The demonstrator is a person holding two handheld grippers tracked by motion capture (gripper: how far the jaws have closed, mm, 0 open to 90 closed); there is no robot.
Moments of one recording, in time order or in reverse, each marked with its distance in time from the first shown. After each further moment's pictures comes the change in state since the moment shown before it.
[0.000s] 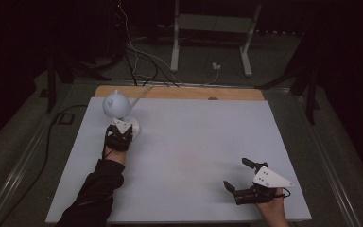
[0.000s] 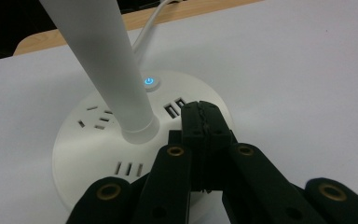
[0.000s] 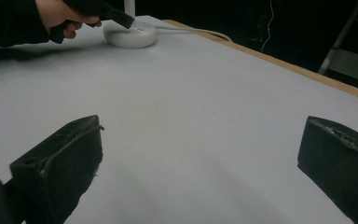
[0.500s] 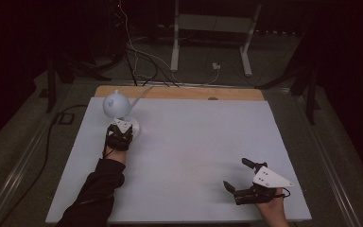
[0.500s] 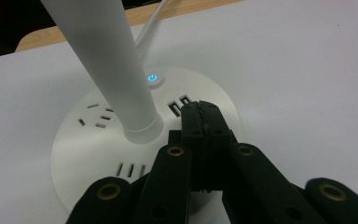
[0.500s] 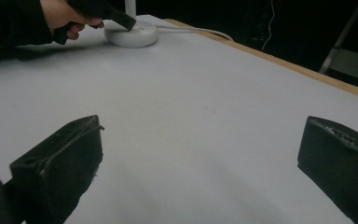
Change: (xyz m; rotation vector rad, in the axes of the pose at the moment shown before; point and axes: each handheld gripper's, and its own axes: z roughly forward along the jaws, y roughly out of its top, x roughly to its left) left arm 0.001 -0.001 0.006 0.008 0.013 0.001; right arm 0.000 0.000 0.000 0.003 0.004 0.000
